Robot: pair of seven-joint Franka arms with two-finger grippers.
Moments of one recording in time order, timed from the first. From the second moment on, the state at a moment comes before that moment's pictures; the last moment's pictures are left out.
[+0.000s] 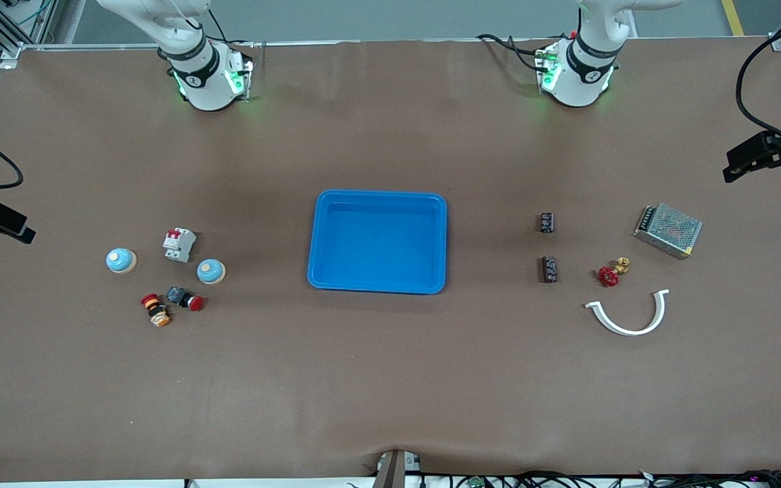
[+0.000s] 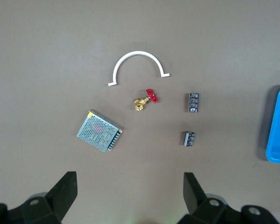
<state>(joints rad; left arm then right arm) -0.04 0.03 0.04 -1.48 0.03 1.47 0.02 -0.08 0.14 -0.03 -1.47 0.03 1.69 0.02</state>
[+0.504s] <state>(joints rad) -0.04 0.03 0.05 -1.49 -0.03 1.48 0.04 -0.08 0.14 -0.04 -1.46 0.03 1.70 -0.03</state>
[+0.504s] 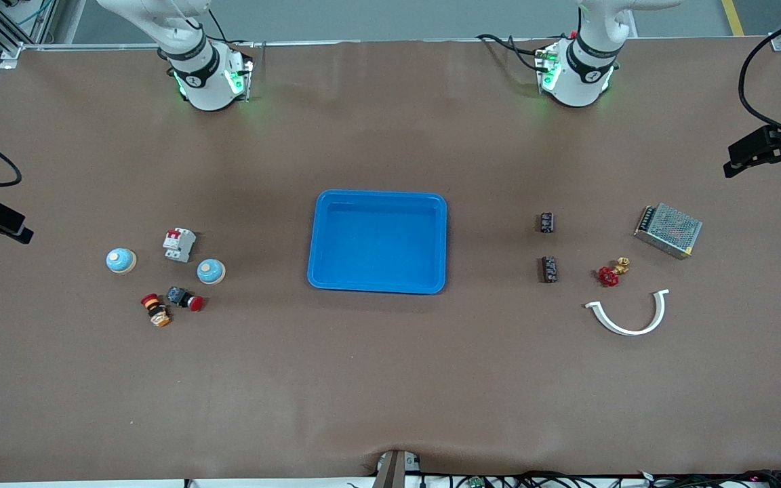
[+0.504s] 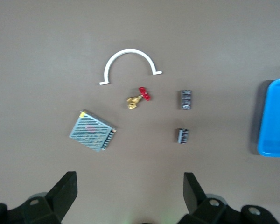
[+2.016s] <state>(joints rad) -0.06 0.02 0.08 -1.49 0.03 1.53 0.16 -0.09 0.14 -0.04 -1.46 0.02 1.71 -0.01</state>
